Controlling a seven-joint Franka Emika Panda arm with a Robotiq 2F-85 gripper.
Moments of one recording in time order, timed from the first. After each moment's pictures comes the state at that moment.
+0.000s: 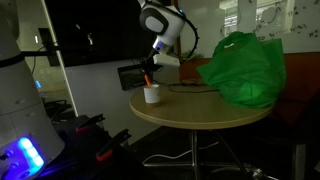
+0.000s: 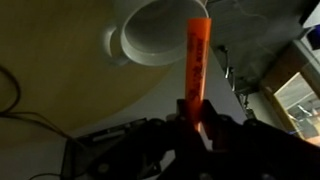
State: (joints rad) arm -0.14 0.24 0.06 -2.25 0.90 2.12 -2.02
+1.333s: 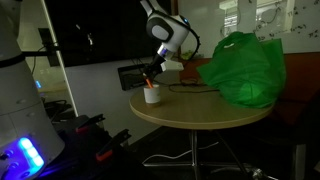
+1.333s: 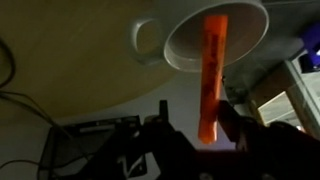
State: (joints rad) arm -0.12 0.36 0.05 -2.14 0.91 2.11 -2.21
